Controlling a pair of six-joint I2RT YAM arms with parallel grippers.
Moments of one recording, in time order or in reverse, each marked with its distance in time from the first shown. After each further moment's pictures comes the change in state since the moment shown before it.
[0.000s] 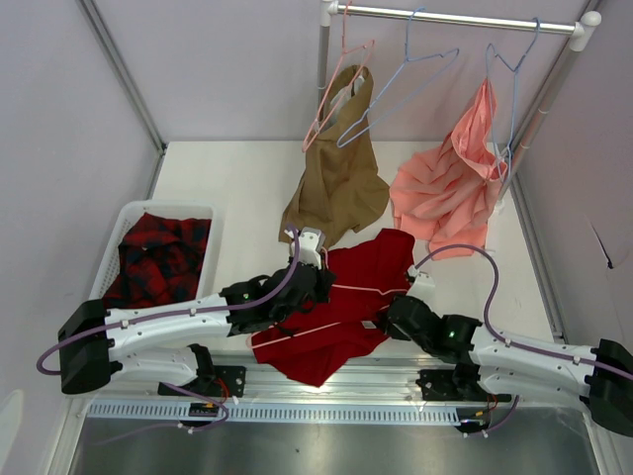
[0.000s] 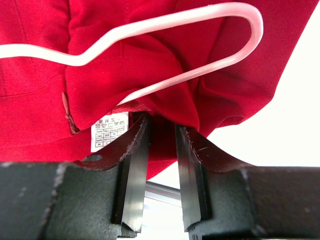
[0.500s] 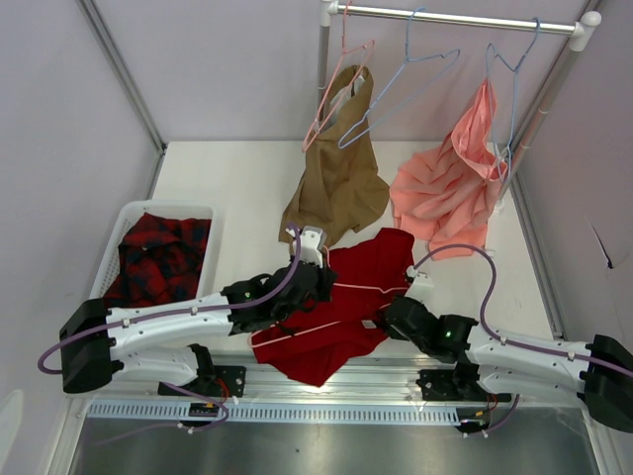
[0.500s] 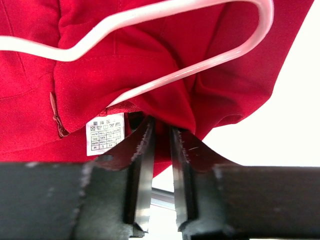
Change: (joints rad) left arm 0.000 0.011 0.016 0.000 0.000 0.000; right arm 0.014 0.040 0.000 0.016 0.029 0.007
